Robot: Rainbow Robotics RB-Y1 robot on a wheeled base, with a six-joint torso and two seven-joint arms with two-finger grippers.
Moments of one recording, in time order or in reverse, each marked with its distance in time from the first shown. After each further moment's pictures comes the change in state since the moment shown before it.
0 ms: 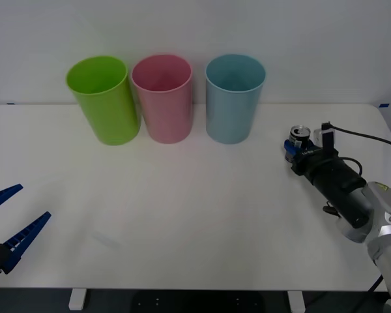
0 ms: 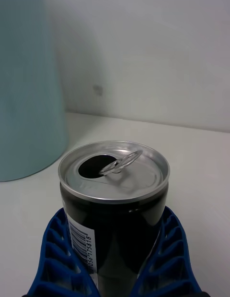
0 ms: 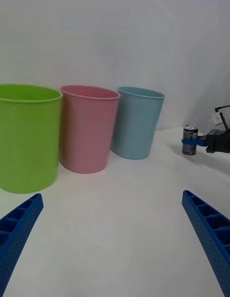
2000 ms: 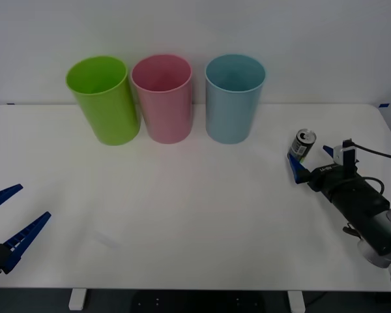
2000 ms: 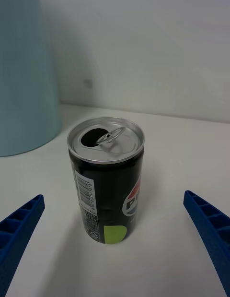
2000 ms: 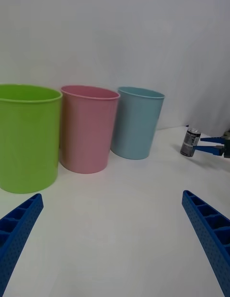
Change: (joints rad) right arm 0.159 -0.017 -0.061 -0.145 0.021 -0.076 -0.015; left arm 0.000 0.000 0.000 0.000 0.000 0.000 0.000
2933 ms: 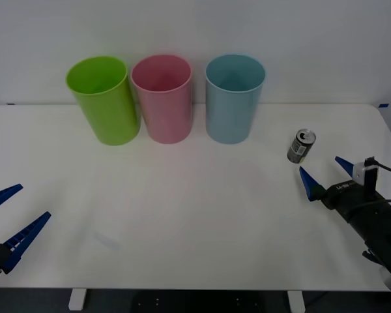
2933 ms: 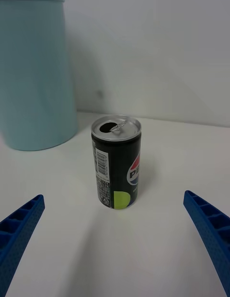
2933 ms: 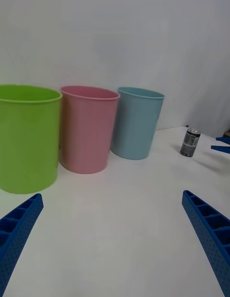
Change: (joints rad) right arm 0.216 -0.003 -0.026 -0.248 -0.005 -0.077 -0.063; left arm 0.000 0.000 0.000 0.000 0.000 0.000 0.000
